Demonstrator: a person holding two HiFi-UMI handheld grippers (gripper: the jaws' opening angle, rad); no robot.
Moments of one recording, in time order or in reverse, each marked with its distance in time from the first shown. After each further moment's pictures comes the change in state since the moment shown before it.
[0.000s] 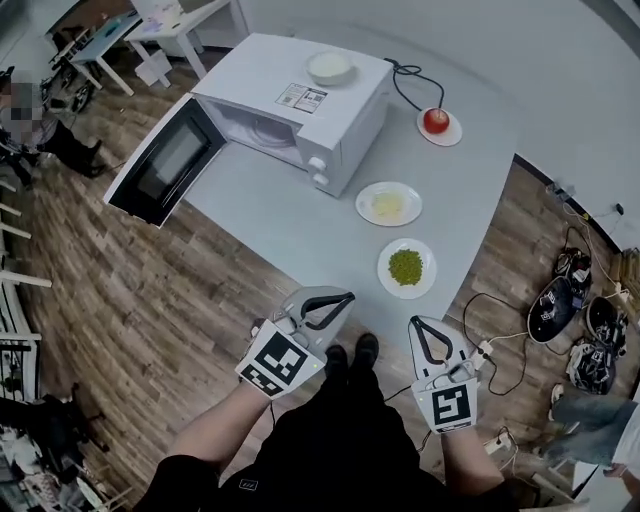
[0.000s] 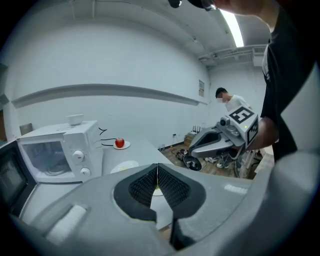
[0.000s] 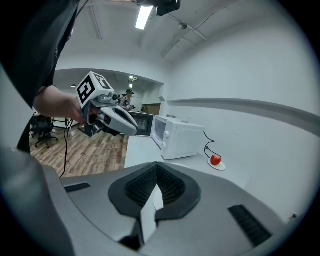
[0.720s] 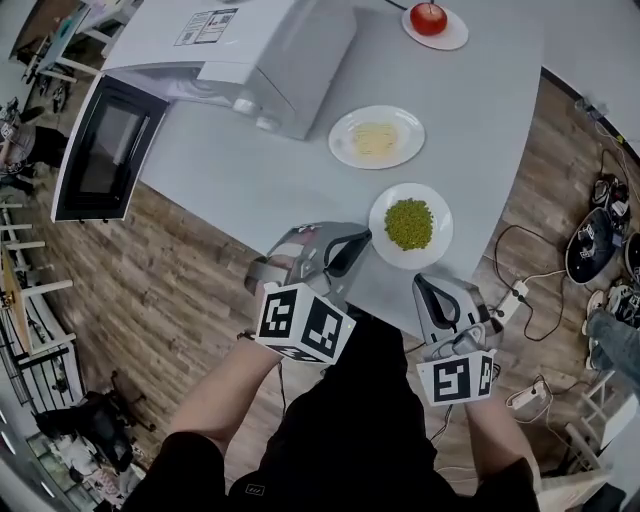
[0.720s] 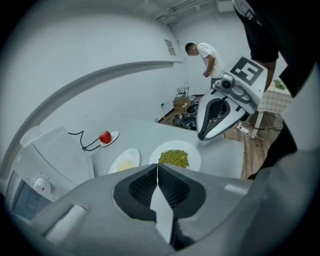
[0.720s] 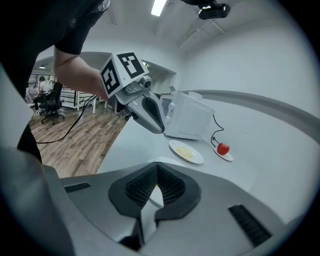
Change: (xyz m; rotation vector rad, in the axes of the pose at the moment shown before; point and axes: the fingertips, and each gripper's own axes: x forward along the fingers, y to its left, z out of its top) left arm 0.154 0.019 -0.074 0.457 0.287 -0.024; right arm 0.066 -0.027 -0.123 -0.152 0.095 0.050
